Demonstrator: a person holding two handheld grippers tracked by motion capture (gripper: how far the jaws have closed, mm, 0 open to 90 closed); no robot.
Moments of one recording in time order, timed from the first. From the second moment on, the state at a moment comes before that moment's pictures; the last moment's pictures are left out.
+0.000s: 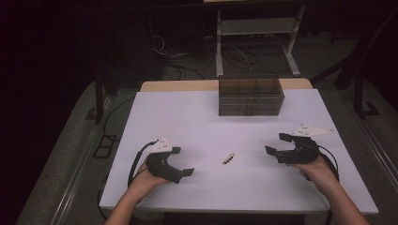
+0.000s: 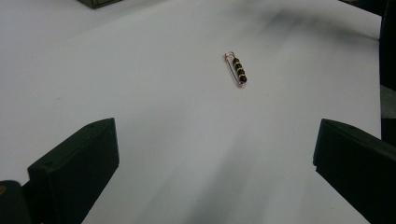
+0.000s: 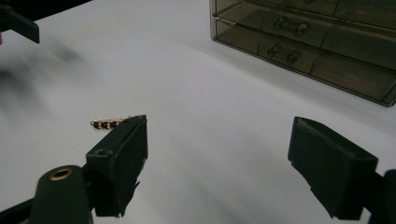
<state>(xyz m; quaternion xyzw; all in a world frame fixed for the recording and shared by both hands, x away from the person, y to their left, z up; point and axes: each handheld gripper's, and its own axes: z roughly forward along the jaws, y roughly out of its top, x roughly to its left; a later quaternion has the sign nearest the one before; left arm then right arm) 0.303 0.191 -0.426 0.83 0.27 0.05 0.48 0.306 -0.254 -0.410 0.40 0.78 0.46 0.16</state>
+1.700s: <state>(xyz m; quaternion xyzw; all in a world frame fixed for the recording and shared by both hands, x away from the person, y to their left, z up) 0.303 0.189 -0.428 0.83 0.27 0.04 0.48 0.341 -0.246 -0.406 0.41 0.77 0.46 0.17</state>
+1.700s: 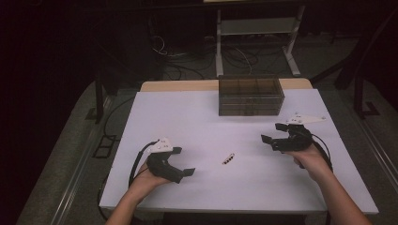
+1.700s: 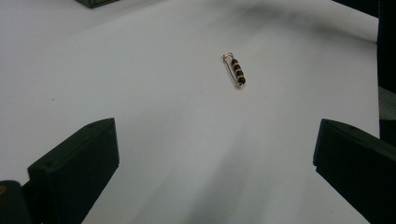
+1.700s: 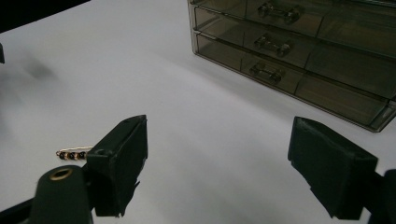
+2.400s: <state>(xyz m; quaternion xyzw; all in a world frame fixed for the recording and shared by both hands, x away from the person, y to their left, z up) 0.303 0.188 -0.428 0.83 0.27 0.04 0.48 0.354 -0.242 -0.405 0.41 0.77 0.46 0.17</state>
